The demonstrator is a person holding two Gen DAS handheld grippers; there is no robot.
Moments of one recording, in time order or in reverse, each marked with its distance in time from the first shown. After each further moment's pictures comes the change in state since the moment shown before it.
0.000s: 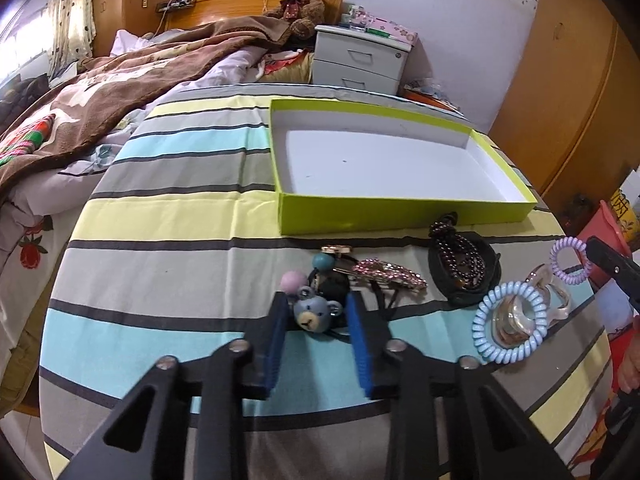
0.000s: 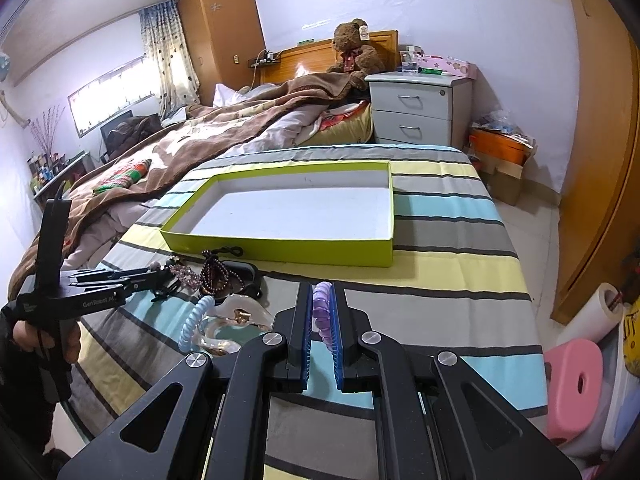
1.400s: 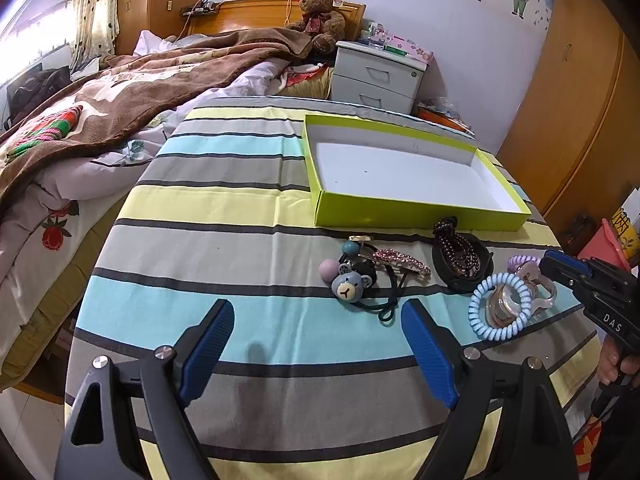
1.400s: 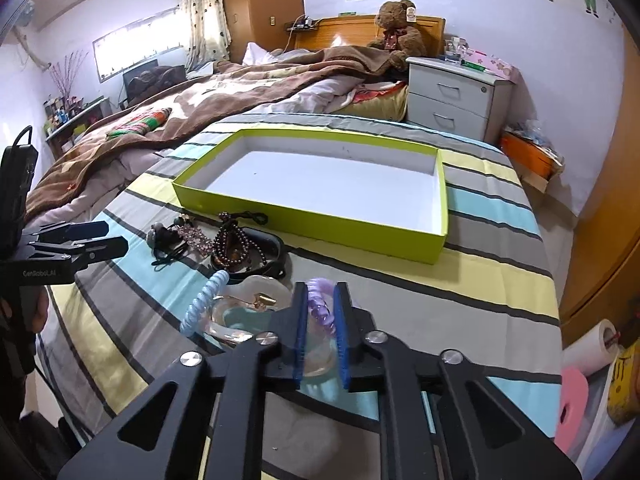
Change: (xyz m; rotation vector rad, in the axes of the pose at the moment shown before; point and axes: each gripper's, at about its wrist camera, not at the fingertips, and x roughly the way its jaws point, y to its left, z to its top) left arm -0.037 0.017 -0.015 -0.059 -0.050 0.030; right arm 0.034 0.024 0.001 -0.156 0.116 0.032
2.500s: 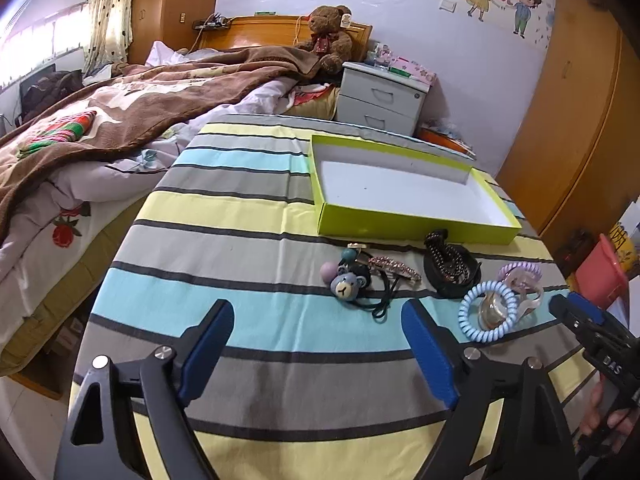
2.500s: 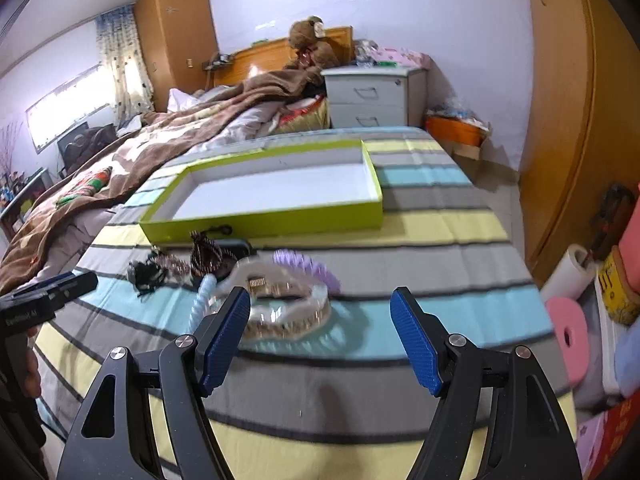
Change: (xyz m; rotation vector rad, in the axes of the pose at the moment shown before) left arm -0.021 0.002 -0.008 -0.030 -0.074 0.002; right arm -0.033 0.008 -0.023 0.245 -0.110 -0.193
